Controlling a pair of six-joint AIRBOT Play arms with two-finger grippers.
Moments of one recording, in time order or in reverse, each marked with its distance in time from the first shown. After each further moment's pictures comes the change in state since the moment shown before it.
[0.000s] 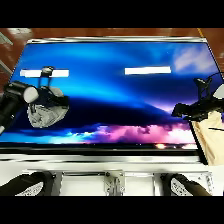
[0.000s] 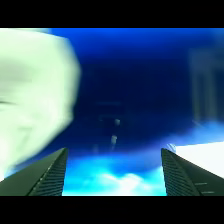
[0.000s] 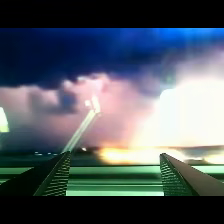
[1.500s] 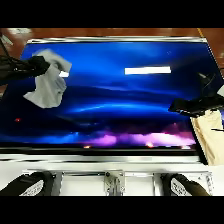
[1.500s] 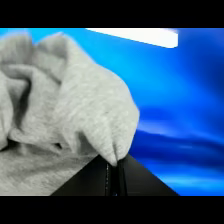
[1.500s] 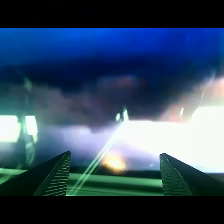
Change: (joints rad) left arm 0.080 0.140 0.183 -0.375 0.318 0.112; right arm 0.000 0.034 0.048 0.119 -0.005 -0.028
